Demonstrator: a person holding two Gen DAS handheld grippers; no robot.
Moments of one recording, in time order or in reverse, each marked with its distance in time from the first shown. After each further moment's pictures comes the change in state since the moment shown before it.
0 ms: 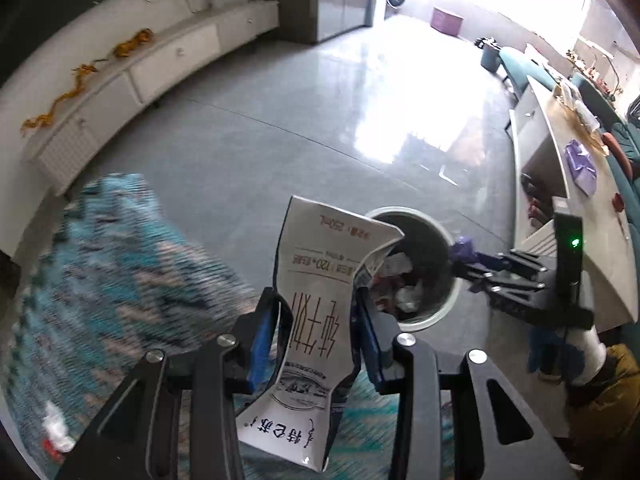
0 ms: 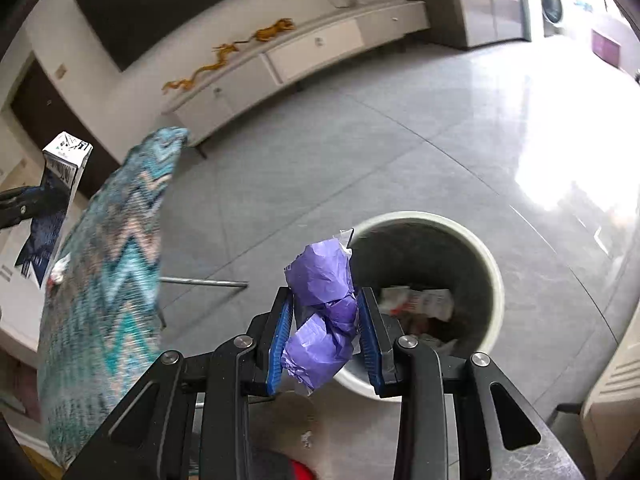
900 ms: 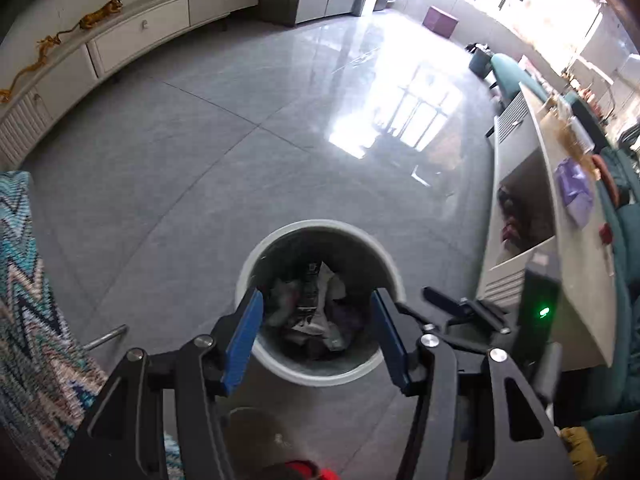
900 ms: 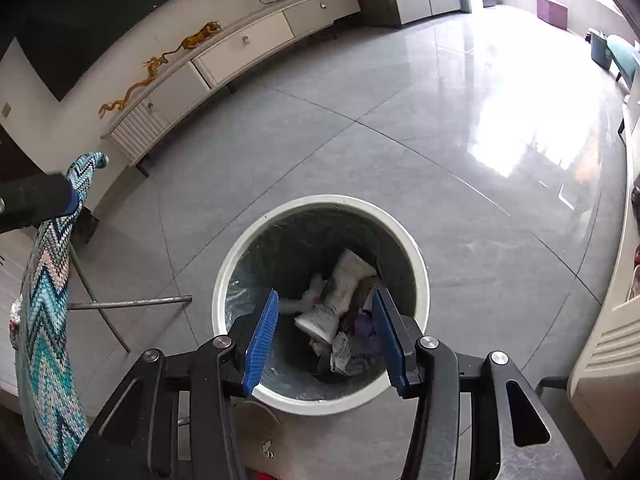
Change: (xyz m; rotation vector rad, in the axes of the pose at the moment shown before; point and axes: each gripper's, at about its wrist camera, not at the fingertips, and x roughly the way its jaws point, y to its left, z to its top) left arm 0.094 -0.079 0.038 -0.067 0.036 -0.090; right arm 0.024 -0.066 -0.013 0.137 0.015 -0.136
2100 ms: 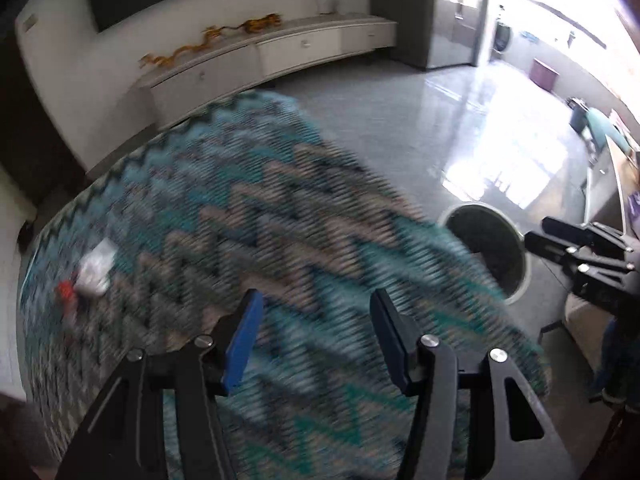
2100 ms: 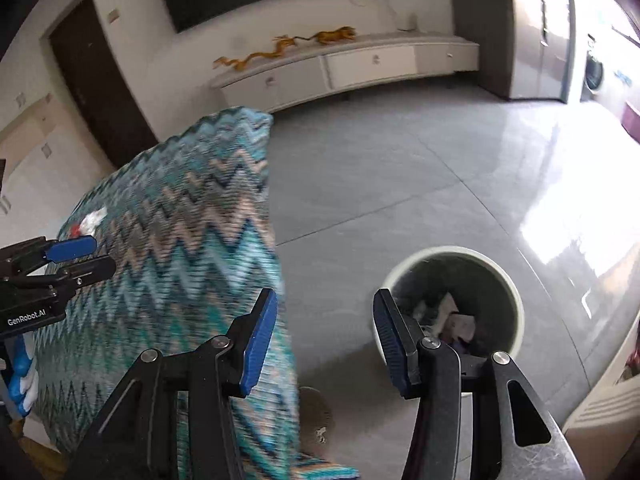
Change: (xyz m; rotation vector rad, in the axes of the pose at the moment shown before) left arm -0.171 0.151 -0.196 -0.240 -0.162 0.378; right arm -0.101 0.222 -0.032 -0.419 -0.056 0.134
